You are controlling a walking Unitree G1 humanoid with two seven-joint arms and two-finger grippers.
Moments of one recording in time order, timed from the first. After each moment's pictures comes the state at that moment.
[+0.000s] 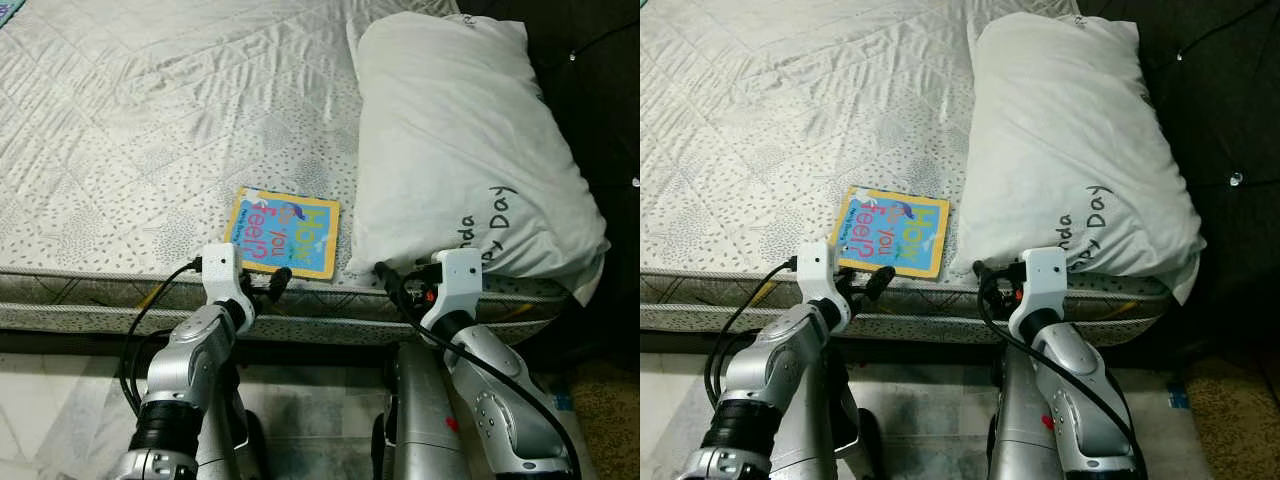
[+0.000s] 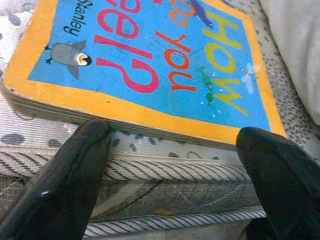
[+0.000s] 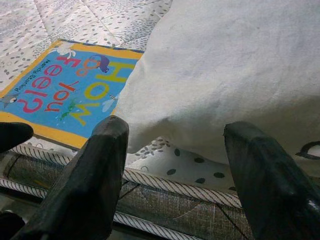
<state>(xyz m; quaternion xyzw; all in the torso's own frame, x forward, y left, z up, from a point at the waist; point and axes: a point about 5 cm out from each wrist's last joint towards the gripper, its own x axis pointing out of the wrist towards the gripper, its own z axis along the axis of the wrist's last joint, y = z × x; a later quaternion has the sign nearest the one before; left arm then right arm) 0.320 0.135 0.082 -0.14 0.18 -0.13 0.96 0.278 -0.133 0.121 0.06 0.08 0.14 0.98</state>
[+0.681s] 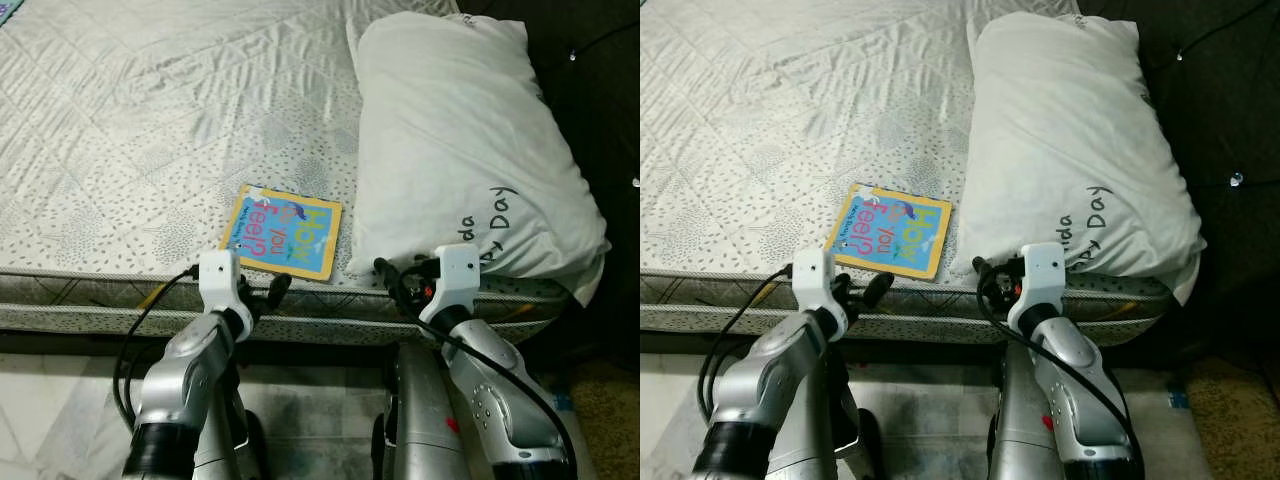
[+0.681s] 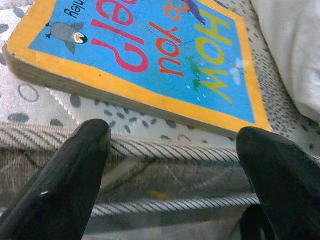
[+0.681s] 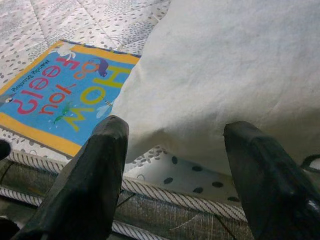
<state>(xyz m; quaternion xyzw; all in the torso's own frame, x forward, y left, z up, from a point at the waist) 0.298 0.131 0.086 -0.15 0.18 -0.14 0.96 0.286 -0.133 0.122 0.05 0.07 0.14 0.99</state>
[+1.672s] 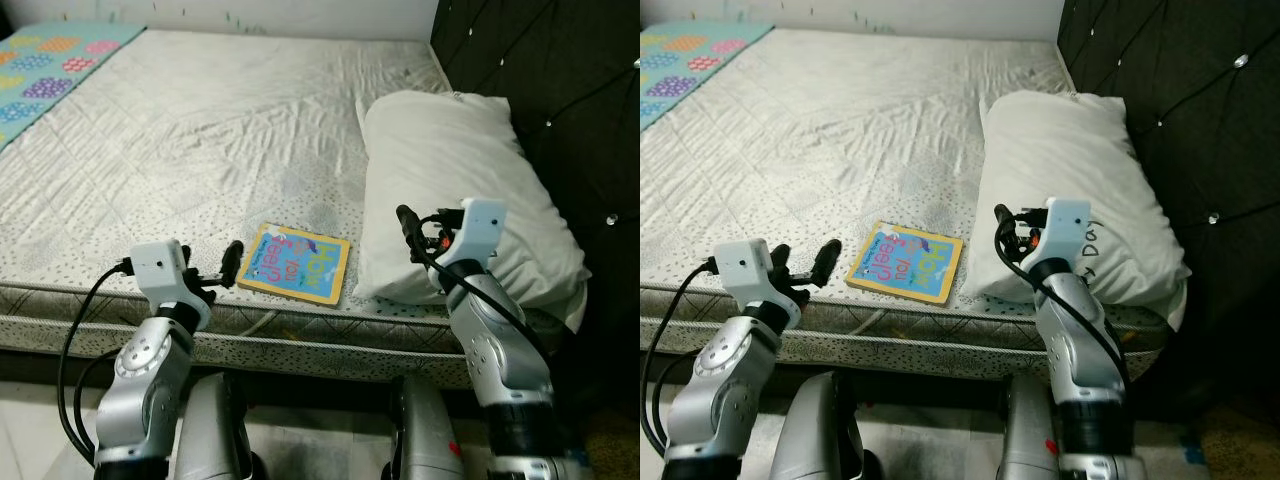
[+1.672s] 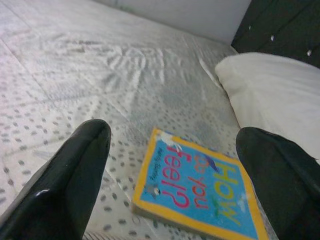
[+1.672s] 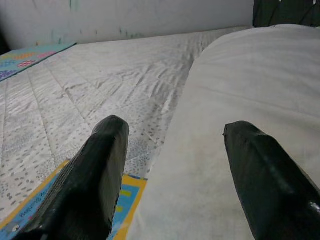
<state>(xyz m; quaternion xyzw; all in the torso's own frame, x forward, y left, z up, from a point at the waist) 0.288 0.175 0.128 -0.13 0.02 -0.05 0.99 0.330 -0.145 0.156 0.09 -0.01 0.07 0.99</state>
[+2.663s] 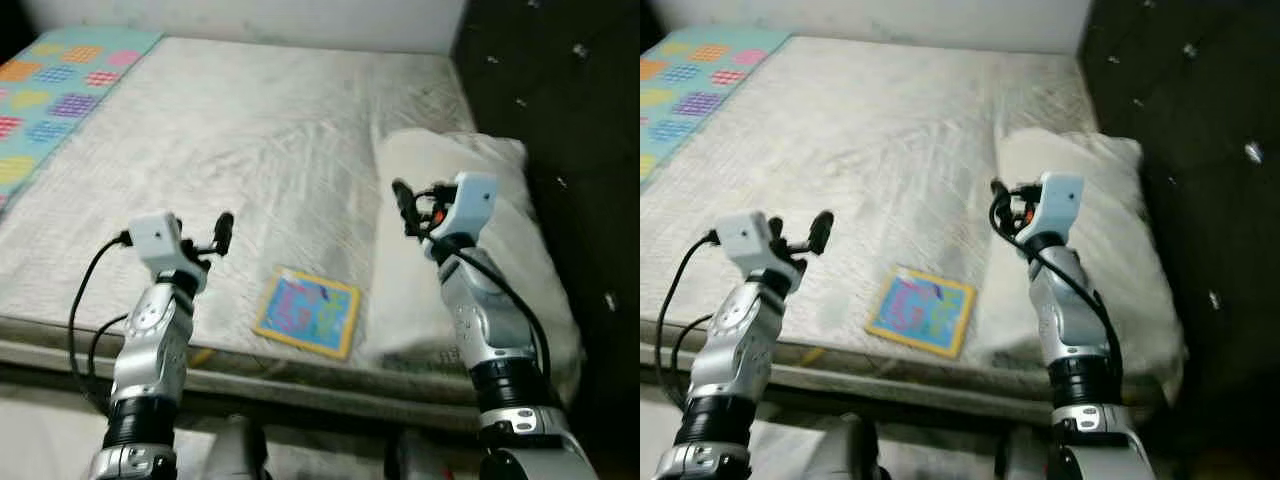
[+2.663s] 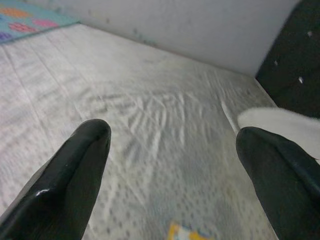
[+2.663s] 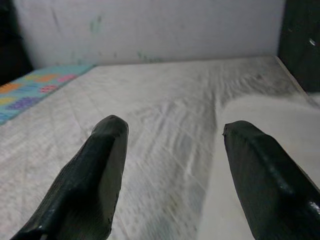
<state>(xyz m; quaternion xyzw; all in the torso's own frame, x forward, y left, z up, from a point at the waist) 0.330 0.185 0.131 -0.12 -0.03 -0.03 0.99 0.357 -0.142 0.167 0.08 -0.05 0.08 0.99</state>
